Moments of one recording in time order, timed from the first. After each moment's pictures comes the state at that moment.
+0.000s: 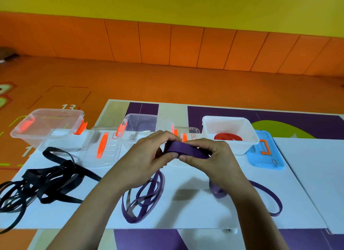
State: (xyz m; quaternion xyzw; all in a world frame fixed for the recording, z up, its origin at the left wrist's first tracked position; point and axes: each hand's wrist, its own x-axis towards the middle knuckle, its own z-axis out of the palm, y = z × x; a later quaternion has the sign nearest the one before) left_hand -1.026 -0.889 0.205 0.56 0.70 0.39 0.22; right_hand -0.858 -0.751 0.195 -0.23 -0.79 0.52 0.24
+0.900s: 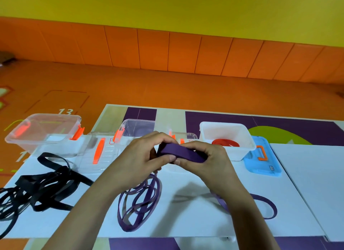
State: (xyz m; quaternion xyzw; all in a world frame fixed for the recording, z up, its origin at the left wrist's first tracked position) left_hand -1.030 -0.885 0.216 0.55 0.69 0.43 0.21; right_hand -0.864 -0.753 0.200 -0.24 -0.78 0.53 0.25
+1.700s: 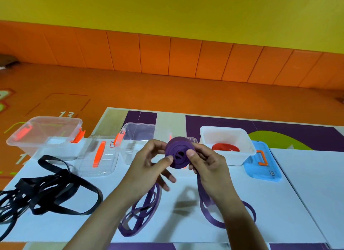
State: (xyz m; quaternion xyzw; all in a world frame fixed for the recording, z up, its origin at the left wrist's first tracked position) left_hand -1.003 -0.880 0.198 0.30 0.61 0.63 0.38; right_hand -0.869 -0.759 0.186 -0.26 -0.67 0.61 0.32
